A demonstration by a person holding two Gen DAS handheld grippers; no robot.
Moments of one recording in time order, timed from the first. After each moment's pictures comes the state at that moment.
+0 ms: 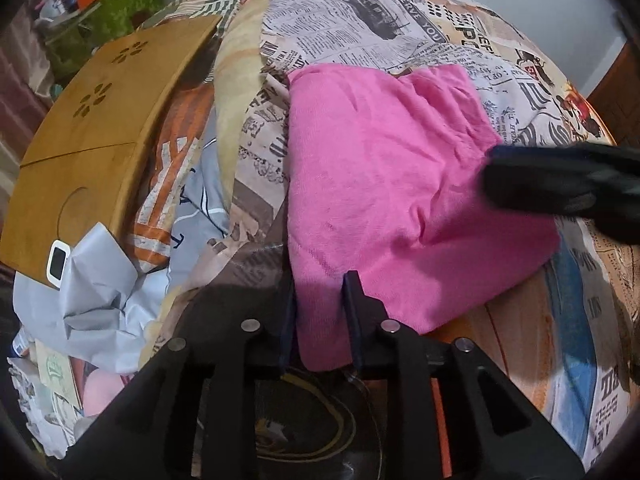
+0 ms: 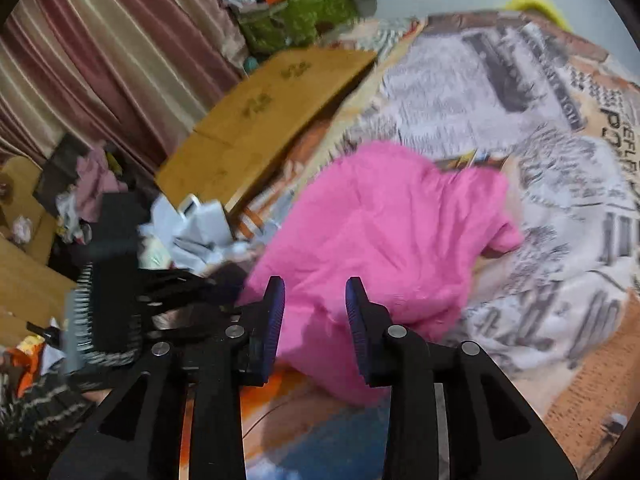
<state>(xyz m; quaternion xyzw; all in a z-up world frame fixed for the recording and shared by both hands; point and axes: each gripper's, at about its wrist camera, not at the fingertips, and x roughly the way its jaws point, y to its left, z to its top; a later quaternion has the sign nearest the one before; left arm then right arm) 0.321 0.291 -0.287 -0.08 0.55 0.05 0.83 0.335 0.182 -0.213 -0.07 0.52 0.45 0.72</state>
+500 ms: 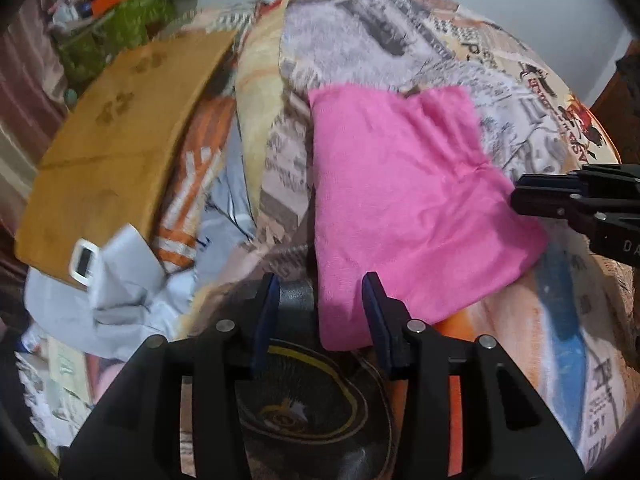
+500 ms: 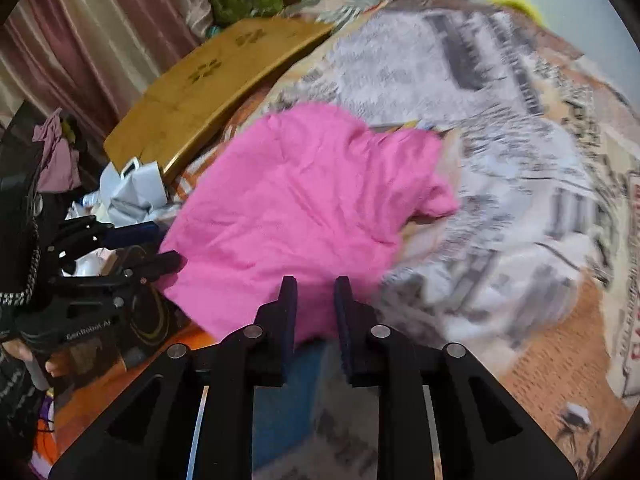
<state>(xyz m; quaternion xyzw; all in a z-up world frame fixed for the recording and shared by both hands) 0.308 0.293 -0.255 -0.07 0.53 0.07 0.84 0.343 0.147 -0.211 -0.14 0.52 0.39 0.75</state>
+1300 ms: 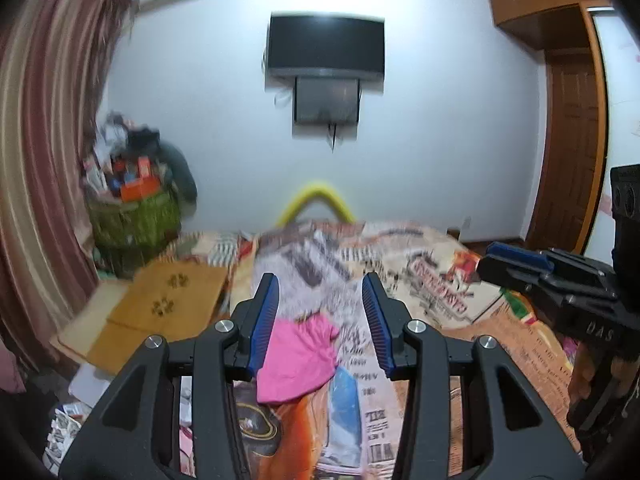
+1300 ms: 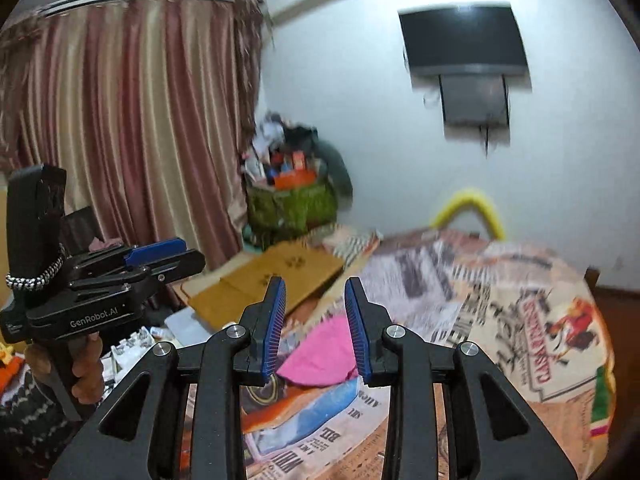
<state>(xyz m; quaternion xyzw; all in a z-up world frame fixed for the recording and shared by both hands) 0.110 0.155 0.048 -0.02 0.18 0.05 0.98 0.140 0.011 0.038 -0.02 0.18 0.42 0.89</state>
